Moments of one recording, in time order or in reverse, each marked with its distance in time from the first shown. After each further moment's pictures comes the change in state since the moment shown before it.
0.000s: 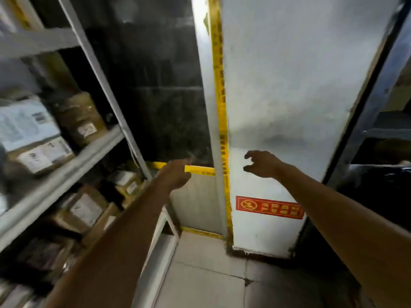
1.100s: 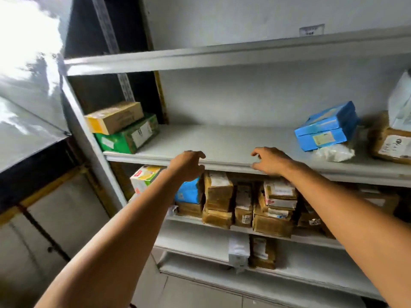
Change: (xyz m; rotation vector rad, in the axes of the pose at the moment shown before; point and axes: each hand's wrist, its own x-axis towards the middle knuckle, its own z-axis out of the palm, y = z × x) left_hand -0.596 -0.241 -0.120 0.117 0.471 -1.378; right_hand -0.243 -0.594 0.173 -0.129 -0.446 -1.477
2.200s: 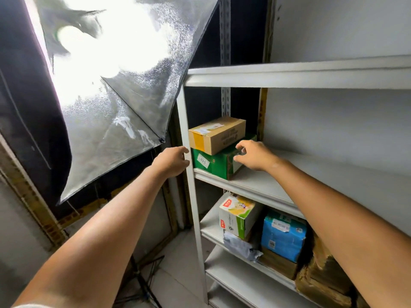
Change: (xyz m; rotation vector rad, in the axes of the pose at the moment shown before) left_hand 0.004 -0.375 -0.114 -0.044 0.242 -0.434; right_hand 0.202 -0.379 0.080 0.200 0.039 -0.423
